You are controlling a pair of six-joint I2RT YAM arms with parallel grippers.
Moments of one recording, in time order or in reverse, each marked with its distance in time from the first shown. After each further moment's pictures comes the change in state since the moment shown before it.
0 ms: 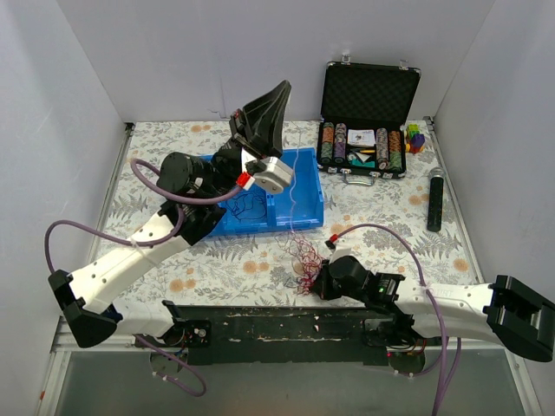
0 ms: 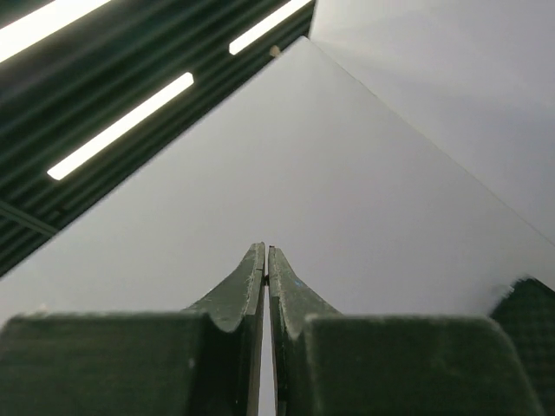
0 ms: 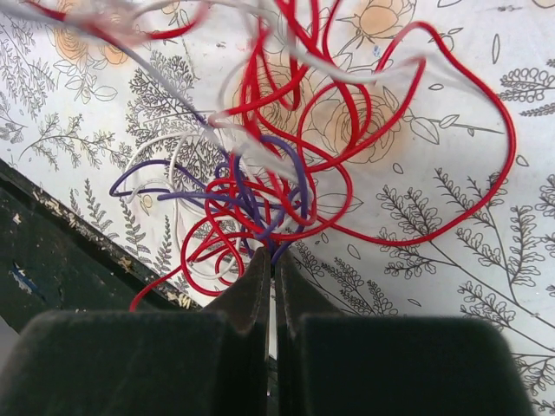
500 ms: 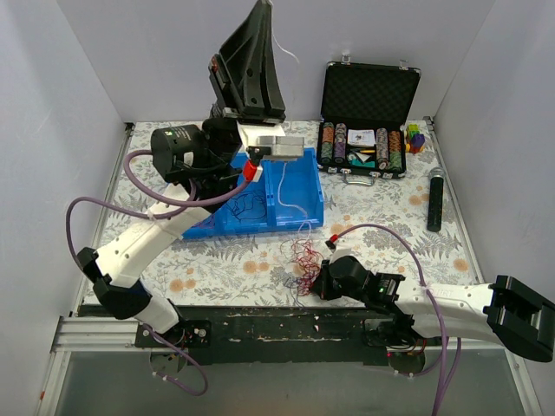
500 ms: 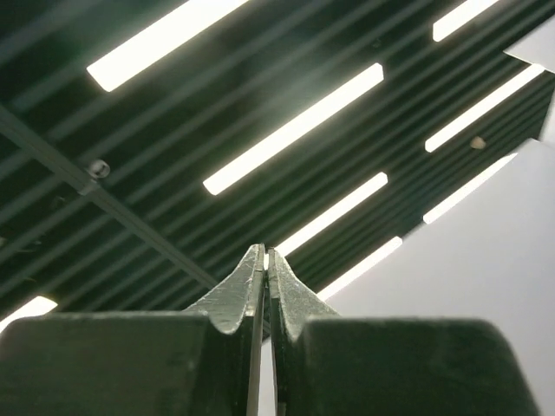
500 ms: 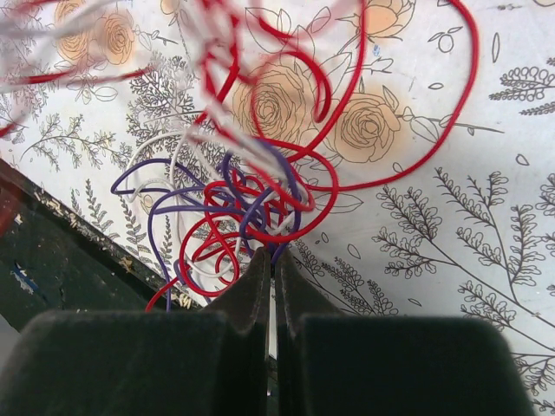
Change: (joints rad) left arm -0.016 0.267 0.455 0.264 0.070 0.317; right arm 0.000 0.003 0.000 0.006 -0.002 0.004
